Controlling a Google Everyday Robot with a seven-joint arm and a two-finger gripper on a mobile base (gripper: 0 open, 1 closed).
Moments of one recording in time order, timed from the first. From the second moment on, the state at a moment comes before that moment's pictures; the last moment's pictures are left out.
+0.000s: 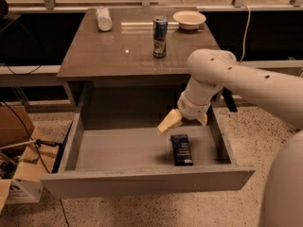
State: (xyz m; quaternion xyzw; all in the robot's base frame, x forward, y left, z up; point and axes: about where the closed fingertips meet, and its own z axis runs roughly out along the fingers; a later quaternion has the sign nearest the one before) arm 0.579 -0.125 0.666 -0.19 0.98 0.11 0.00
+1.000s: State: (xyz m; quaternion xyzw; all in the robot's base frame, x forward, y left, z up) arm 0.537 -0.145 0.594 -0.01 0.99 0.06 -0.13
